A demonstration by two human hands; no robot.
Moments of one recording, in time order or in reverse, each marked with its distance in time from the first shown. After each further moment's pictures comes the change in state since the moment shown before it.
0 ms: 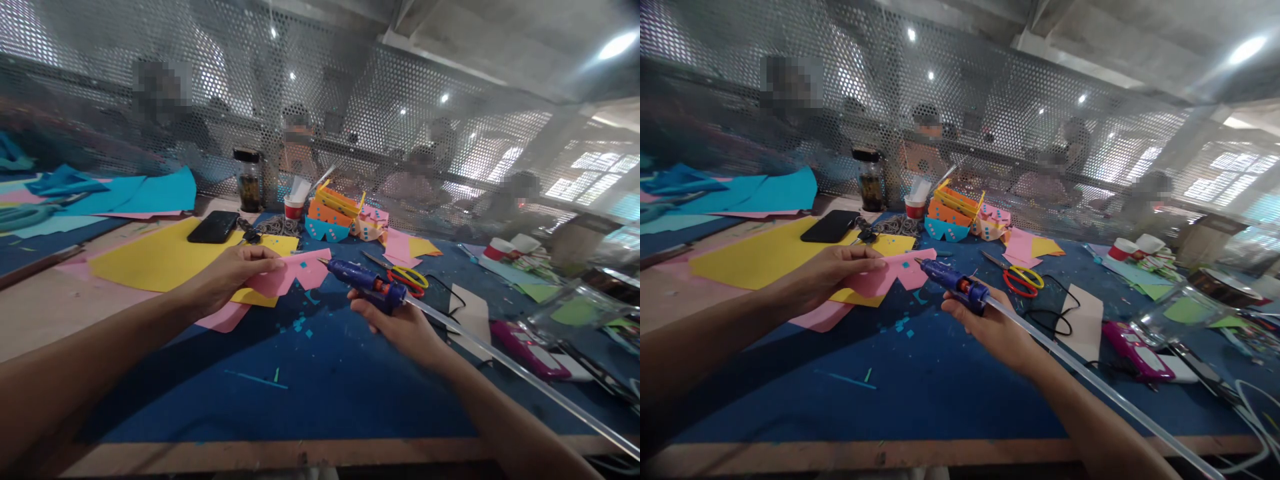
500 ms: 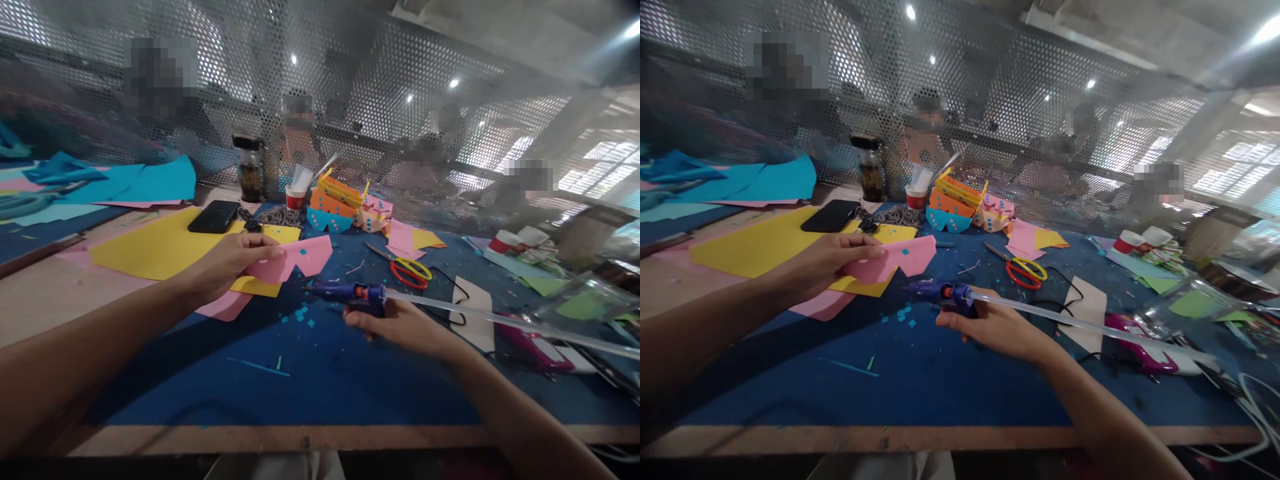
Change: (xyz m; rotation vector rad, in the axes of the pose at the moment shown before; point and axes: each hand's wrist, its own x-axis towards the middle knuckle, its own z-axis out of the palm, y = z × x) left_hand 0.002 0.000 0.000 -0.002 0.065 -0.005; right_hand -0.001 -0.002 -0.007 -0.013 -0.360 0.137
